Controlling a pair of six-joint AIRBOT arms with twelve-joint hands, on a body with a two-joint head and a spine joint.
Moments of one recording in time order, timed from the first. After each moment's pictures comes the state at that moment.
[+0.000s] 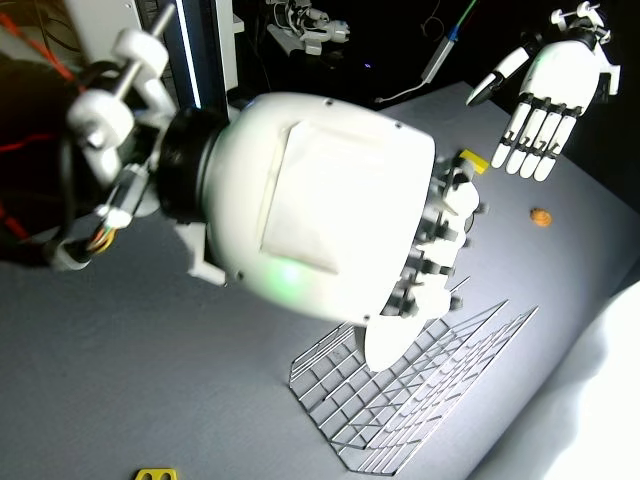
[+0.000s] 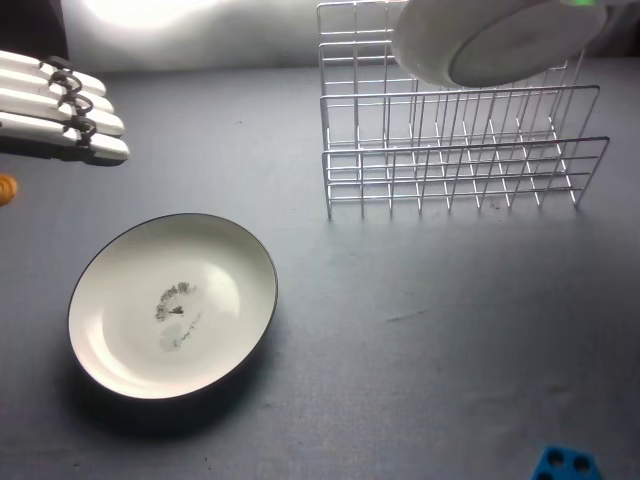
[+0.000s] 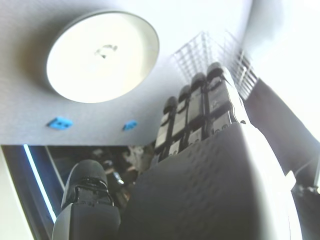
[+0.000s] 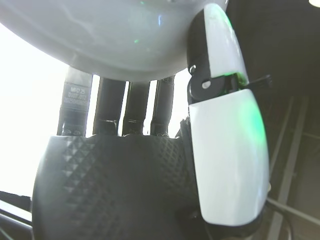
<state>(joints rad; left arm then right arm) 0.17 -0.84 1.61 1.81 -1.13 -0.41 -0.08 -0.81 1.15 -0.53 0.36 0.21</state>
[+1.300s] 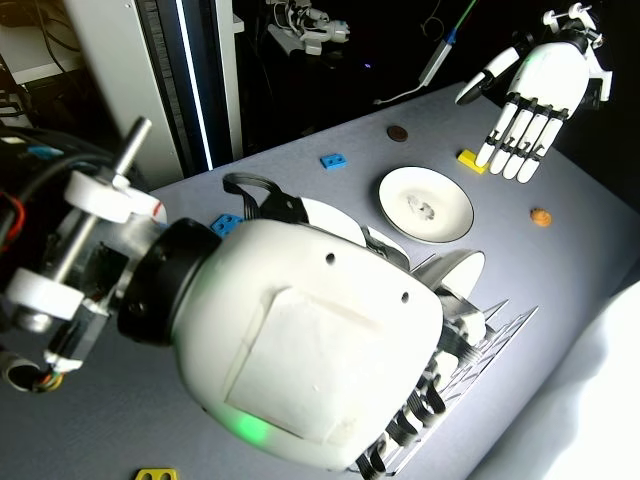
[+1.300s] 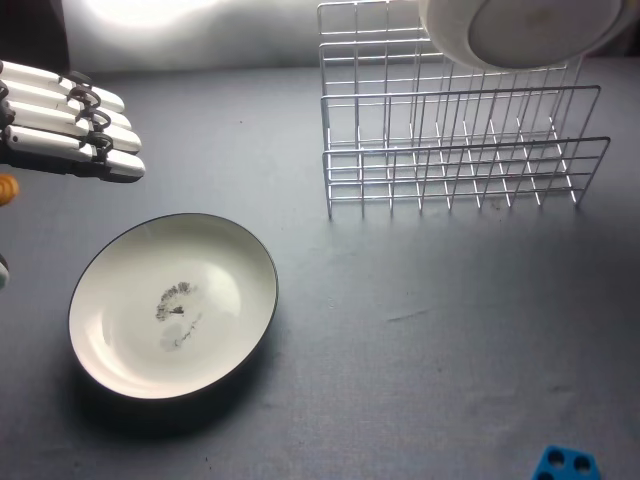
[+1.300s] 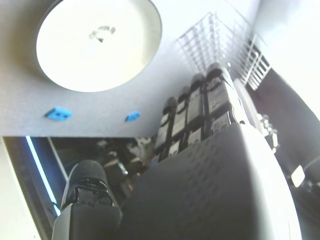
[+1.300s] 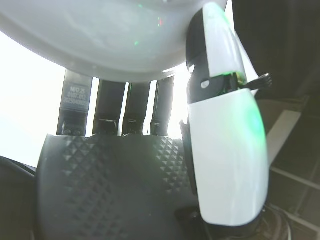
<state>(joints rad) 0.18 -0.84 1.58 1.82 -1.13 -0.42 -0.05 -0.90 1.28 -0.52 0.18 0.40</state>
